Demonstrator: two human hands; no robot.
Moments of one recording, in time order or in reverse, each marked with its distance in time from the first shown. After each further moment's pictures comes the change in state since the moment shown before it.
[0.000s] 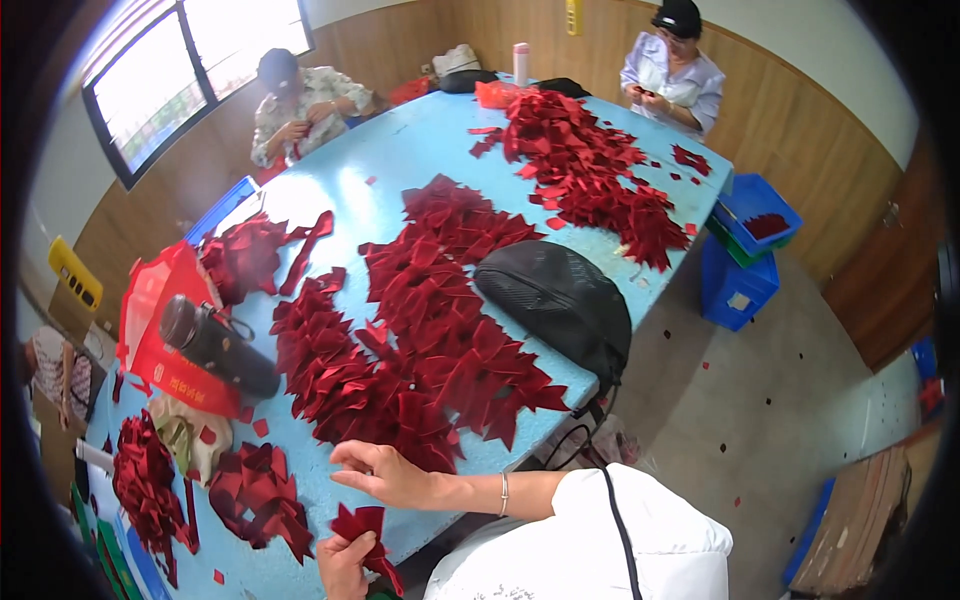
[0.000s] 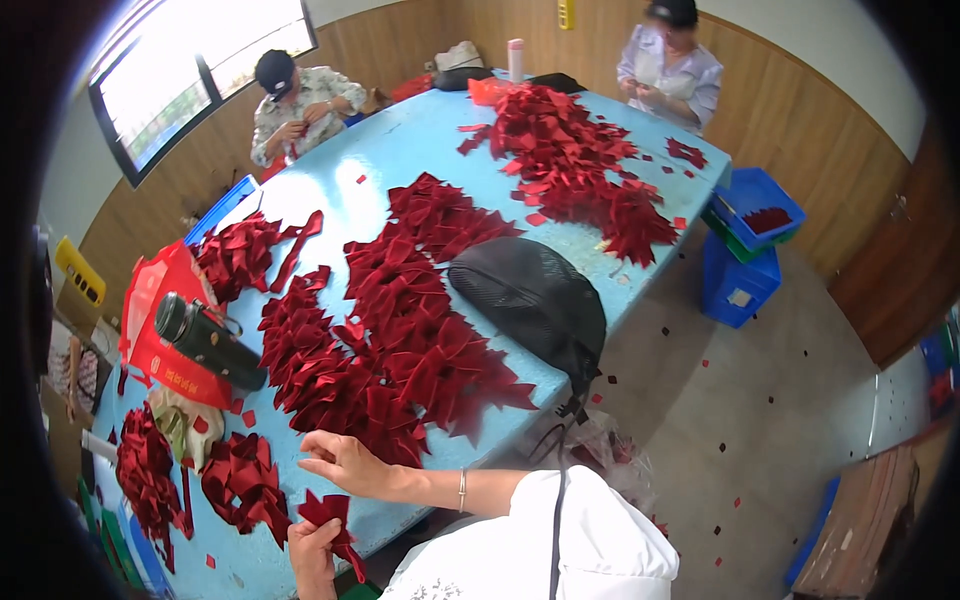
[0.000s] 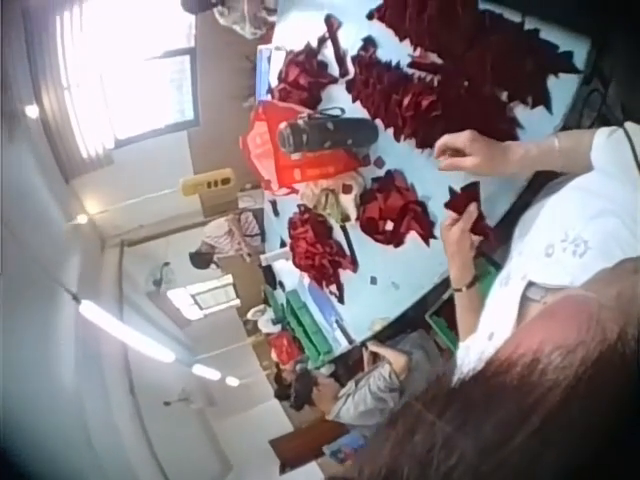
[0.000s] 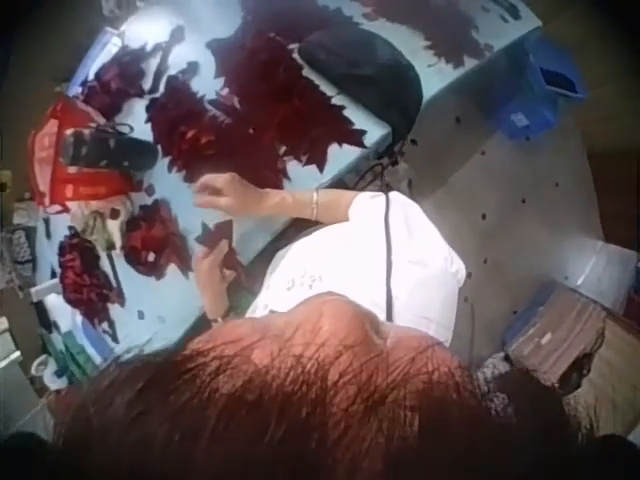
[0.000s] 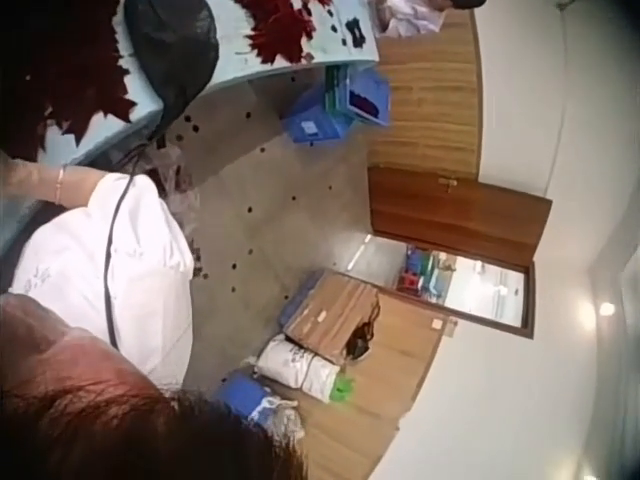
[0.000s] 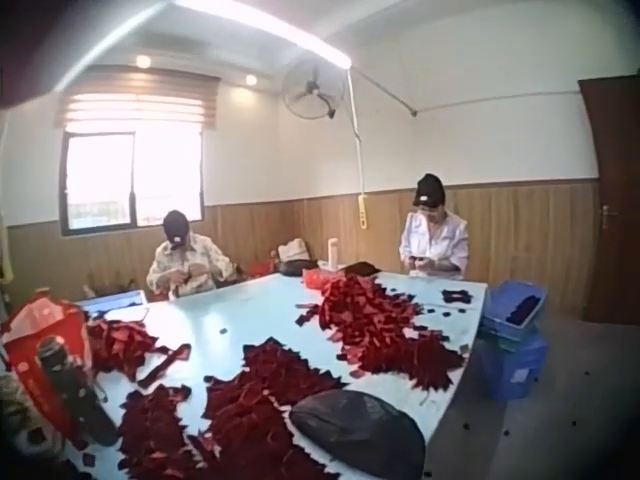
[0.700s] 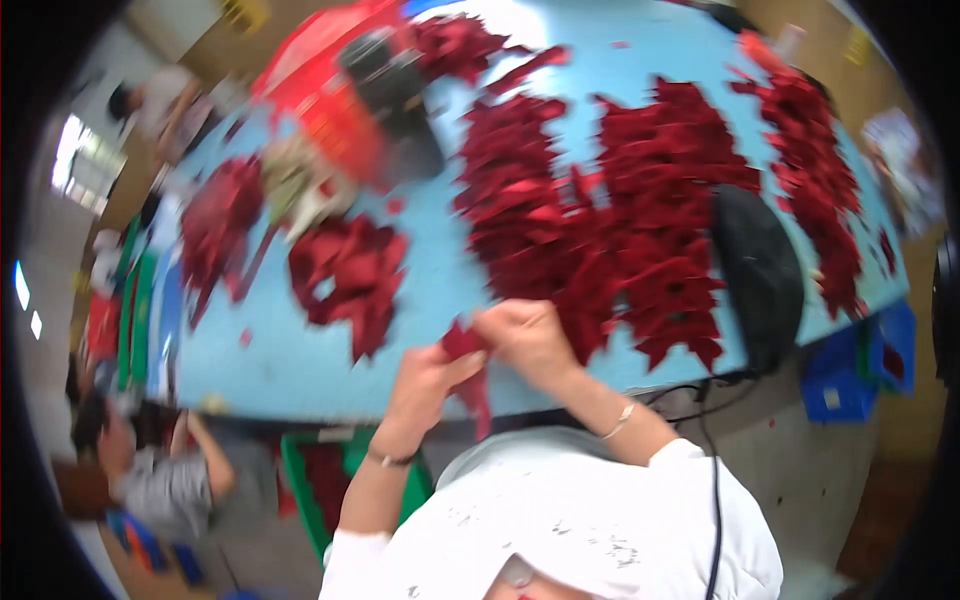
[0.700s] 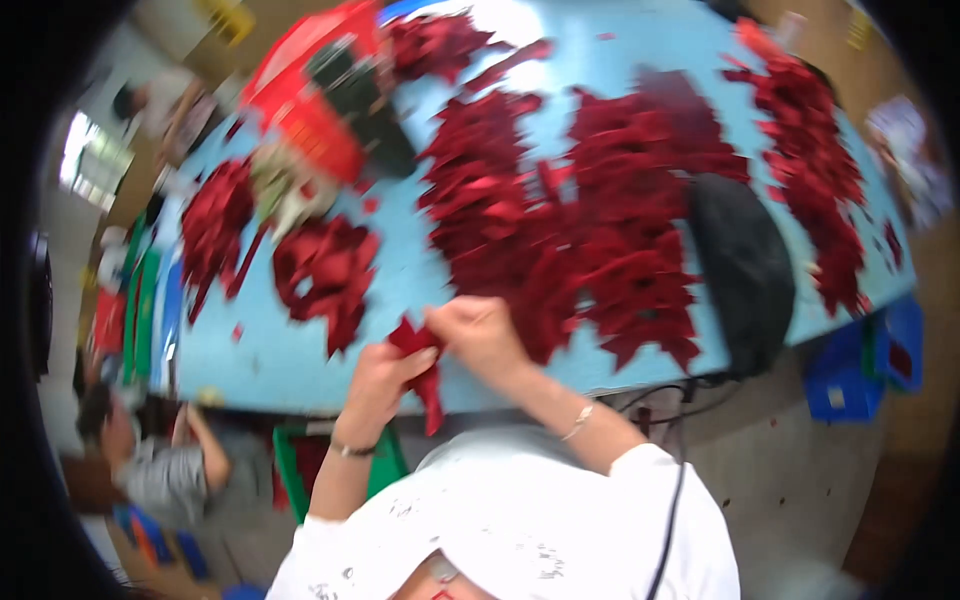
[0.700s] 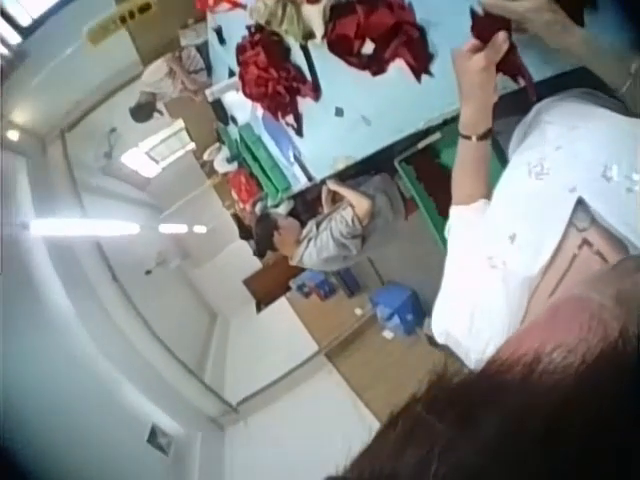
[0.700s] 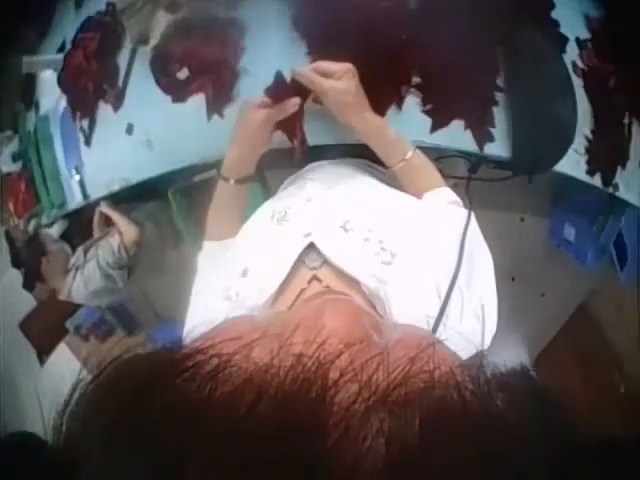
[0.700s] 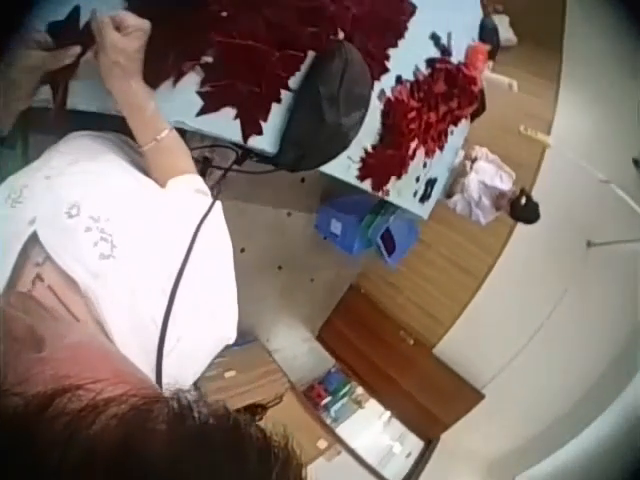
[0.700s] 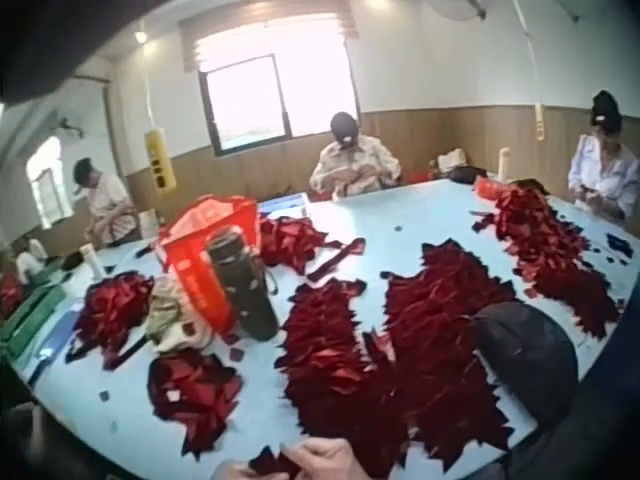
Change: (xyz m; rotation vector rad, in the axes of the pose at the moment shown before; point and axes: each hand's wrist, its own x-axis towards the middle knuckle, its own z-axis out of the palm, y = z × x) left_hand 0.014 0.006 0.017 -0.130 0.048 -0.008; right_hand -0.011 0.016 0.001 0.125 0.000 0.443
